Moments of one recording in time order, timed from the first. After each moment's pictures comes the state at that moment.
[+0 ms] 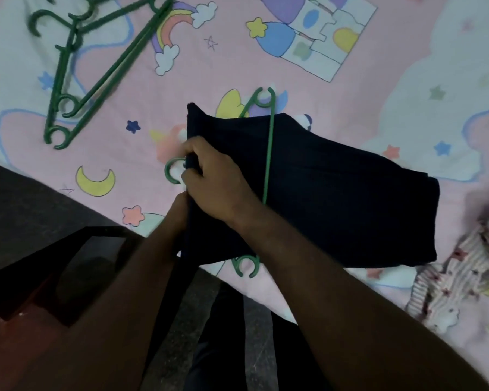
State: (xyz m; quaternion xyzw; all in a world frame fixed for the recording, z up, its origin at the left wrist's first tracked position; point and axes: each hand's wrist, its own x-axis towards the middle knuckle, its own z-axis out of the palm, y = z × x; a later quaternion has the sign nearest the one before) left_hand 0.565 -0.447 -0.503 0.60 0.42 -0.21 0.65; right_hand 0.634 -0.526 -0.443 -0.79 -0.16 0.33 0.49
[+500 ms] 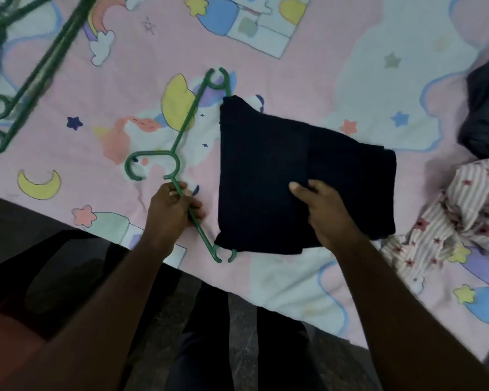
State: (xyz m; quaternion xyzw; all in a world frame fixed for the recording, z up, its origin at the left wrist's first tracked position) left_hand 0.565 -0.511 -0.513 0.59 0.47 -0.13 0.64; right_hand 0.638 -0.760 -0.508 -0.68 0.28 0.33 0.59
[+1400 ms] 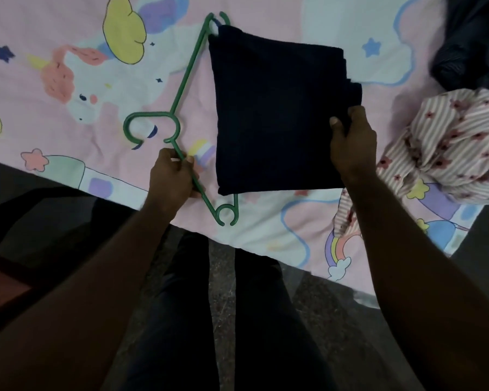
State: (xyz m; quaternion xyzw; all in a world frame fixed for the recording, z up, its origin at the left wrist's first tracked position) left_hand 0.537 -0.587 -0.521 0.70 0.43 -0.19 0.53; right_hand 0.653 -0.875 -0.506 -0.95 0.12 0.14 0.25
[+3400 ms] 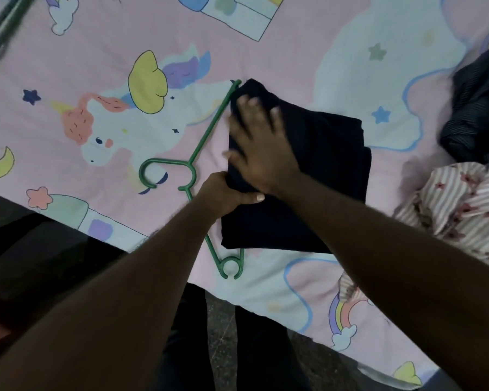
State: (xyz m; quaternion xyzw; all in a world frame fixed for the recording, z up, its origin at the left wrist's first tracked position) left_hand 0.619 -0.623 -0.542 0.68 0.33 -0.35 0.55; right_hand 0.707 -0.735 -0.557 -0.92 -0.37 0.13 0.03
